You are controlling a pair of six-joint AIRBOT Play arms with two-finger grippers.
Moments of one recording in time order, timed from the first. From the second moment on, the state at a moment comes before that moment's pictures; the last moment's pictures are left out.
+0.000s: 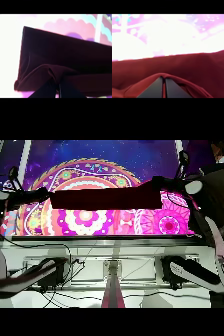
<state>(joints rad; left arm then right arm) 0.33 -1.21 0.84 0.86 -0.83 -1.10 0.06 -1.22 0.91 -0.92 0.57 1.35</state>
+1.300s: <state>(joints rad) 0.29 -1.70 1.15 0.93 -1.03 -1.00 0.06 -1.38 0.93 -0.92 0.51 1.30</state>
